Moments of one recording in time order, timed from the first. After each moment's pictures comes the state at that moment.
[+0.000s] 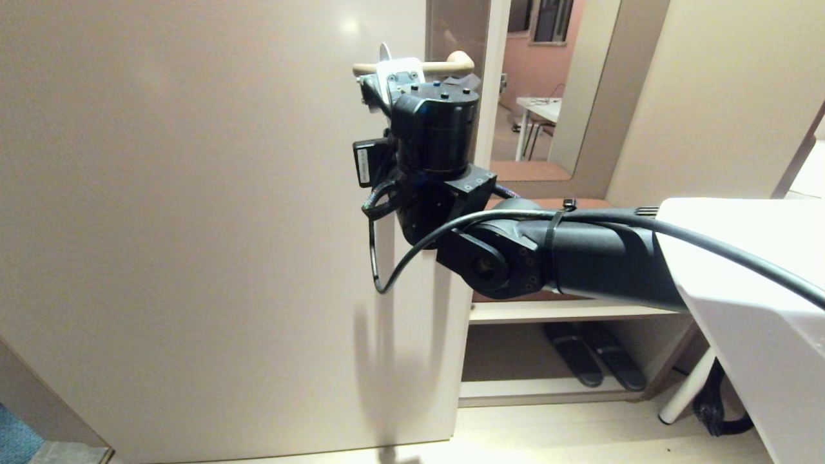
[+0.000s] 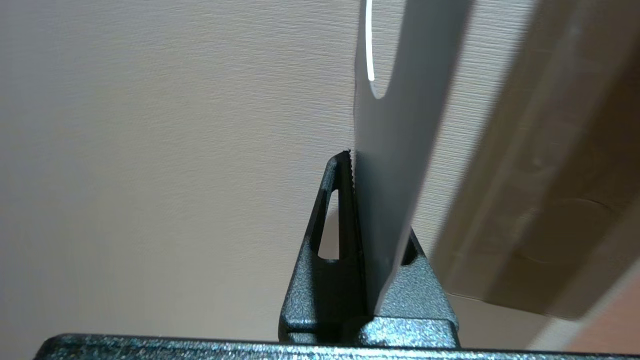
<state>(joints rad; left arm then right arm) 0.00 0.00 0.00 0.00 -0.01 0.08 0.83 2.30 -1.98 -0.46 -0.59 -0.12</state>
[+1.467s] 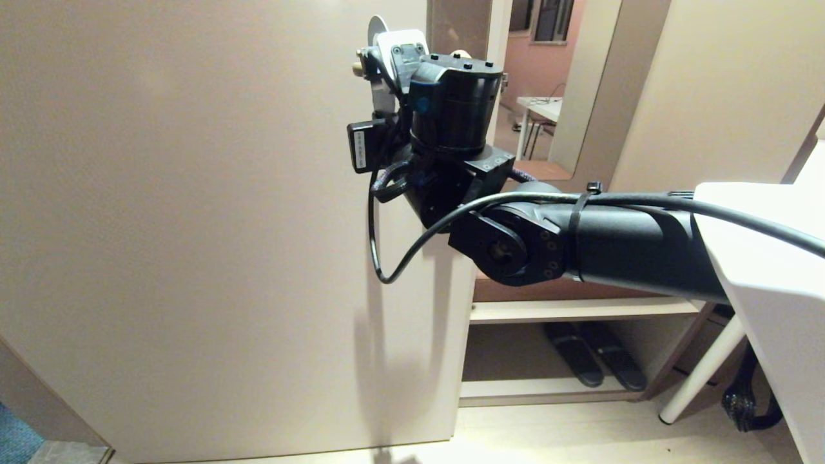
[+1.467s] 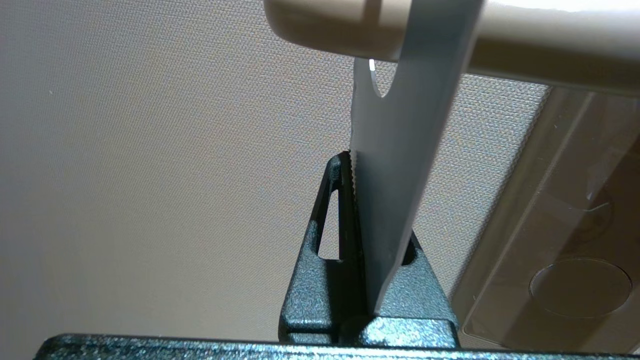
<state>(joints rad) 0.00 0.00 0.00 0.00 -0.01 0.08 0.83 2.26 -1.98 -0.47 -0.46 -0.12</state>
